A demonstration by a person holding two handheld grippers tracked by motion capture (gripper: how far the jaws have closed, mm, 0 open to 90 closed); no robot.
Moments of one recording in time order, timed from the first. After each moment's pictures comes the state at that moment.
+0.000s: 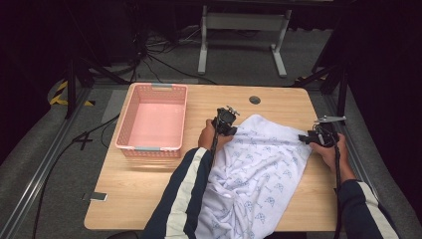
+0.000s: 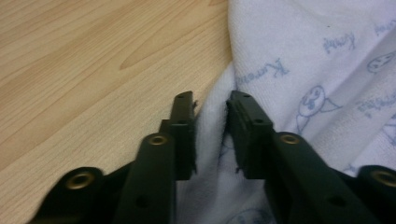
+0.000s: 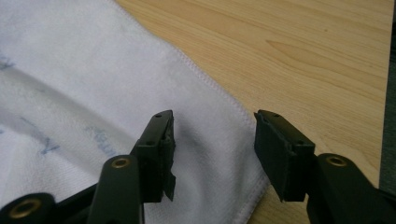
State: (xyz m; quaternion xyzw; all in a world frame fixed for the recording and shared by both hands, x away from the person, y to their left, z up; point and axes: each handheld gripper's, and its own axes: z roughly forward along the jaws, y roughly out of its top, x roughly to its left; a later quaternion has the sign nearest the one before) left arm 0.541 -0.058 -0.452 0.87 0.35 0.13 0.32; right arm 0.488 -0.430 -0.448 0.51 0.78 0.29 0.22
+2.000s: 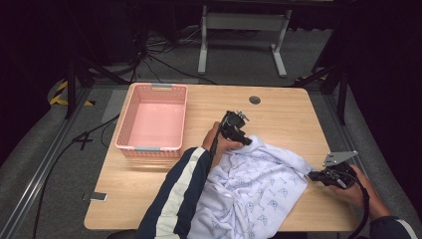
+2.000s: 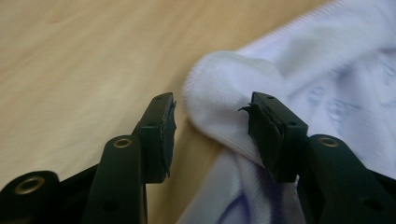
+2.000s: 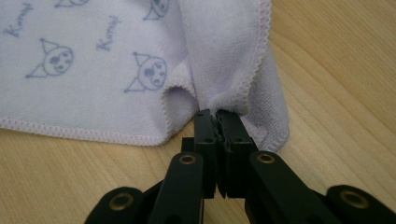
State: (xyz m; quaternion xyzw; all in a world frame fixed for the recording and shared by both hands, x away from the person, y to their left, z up) left arm 0.505 -0.078 -0.430 0.90 0.22 -0.02 0.37; right arm 0.357 -0.421 -0.434 0.31 0.90 0.26 0.13
